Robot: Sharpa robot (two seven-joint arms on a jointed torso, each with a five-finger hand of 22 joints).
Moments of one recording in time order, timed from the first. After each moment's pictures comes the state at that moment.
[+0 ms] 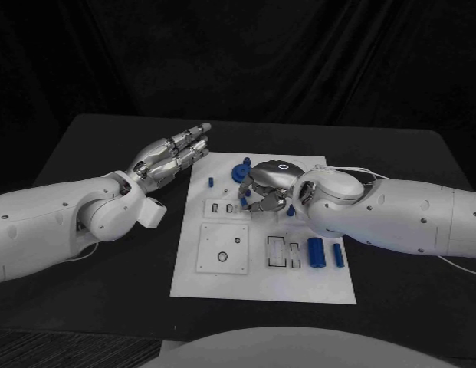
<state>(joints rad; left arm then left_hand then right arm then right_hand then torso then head) 1.24 -0.89 -0.22 1.47 -0.21 0.01 0.55 1.41 0.27 -0.15 0.23 0.55 0.19 0.01 0.02 0.03 0.00 -0.01 0.01 0.00 0.00 0.09 0.00 0.00 0.16 0.00 0.20 0.00 0.00 1.25 -0.60 -0.24 1.46 -1.51 -0.33 -0.09 1.41 -0.06 0.16 0.15 0.33 1.03 0.09 0.11 0.38 1.47 0.00 1.57 1.31 1.47 -0.07 1.52 1.31 0.05 1.46 0.04 1.26 1.31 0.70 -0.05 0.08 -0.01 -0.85</state>
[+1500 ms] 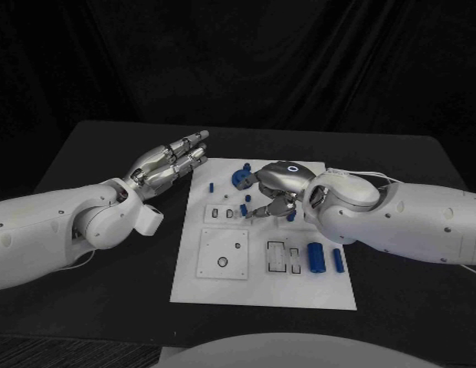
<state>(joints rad) 1.23 -0.91 -0.22 1.49 -0.21 0.01 0.55 1.41 0.27 -0.13 0.21 0.55 0.19 0.01 0.02 0.03 0.00 0.00 0.01 0.00 0.00 0.09 0.00 0.00 0.16 0.00 0.22 0.00 0.00 1.28 -0.68 -0.24 1.55 -1.54 -0.37 -0.09 1.31 -0.17 0.06 0.29 0.05 0.68 0.09 0.06 0.21 1.47 0.00 1.57 1.31 1.46 -0.06 1.51 1.31 0.05 1.46 0.05 1.24 1.31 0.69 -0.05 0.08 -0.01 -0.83</state>
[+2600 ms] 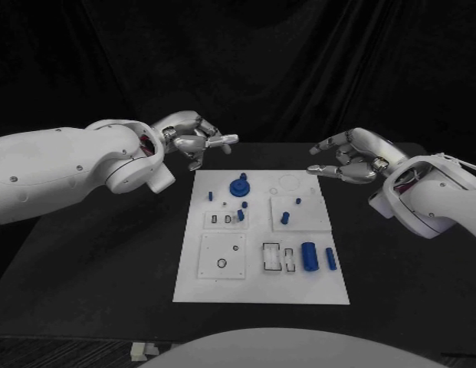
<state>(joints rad) 1.44 -0.87 -0.21 1.52 -0.65 -0.12 0.02 1.15 0.09 -0.21 0.28 0.06 0.88 0.14 0.38 0.25 1.46 0.08 1.56 1.31 1.45 0.04 1.56 1.30 0.11 1.11 0.14 1.22 0.93 1.35 -0.97 -0.25 1.65 -1.10 -0.53 0.02 1.30 -0.06 0.01 0.29 0.06 0.82 0.11 0.10 0.19 1.47 0.01 1.57 1.31 1.47 -0.06 1.50 1.31 0.05 1.45 0.05 1.23 1.31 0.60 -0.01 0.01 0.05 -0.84</state>
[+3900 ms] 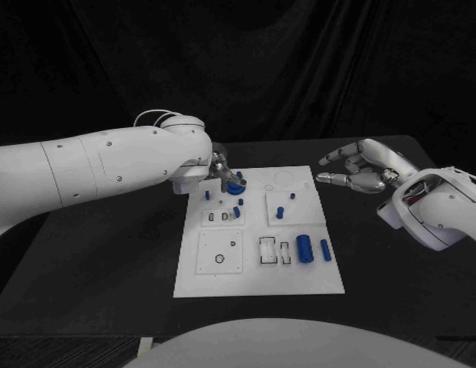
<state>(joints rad) 1.38 -0.56 -0.22 1.32 -0.99 0.17 -0.69 1.06 0.15 -0.20 0.24 0.10 0.91 0.06 0.52 0.68 1.47 0.01 1.57 1.31 1.47 -0.03 1.57 1.31 0.05 1.43 0.08 1.51 1.31 1.28 -1.01 -0.25 1.66 -1.09 -0.54 0.06 1.33 -0.03 -0.01 0.26 0.12 0.88 0.12 0.12 0.18 1.47 0.01 1.57 1.31 1.47 -0.05 1.50 1.31 0.05 1.45 0.06 1.23 1.31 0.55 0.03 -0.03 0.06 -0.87</state>
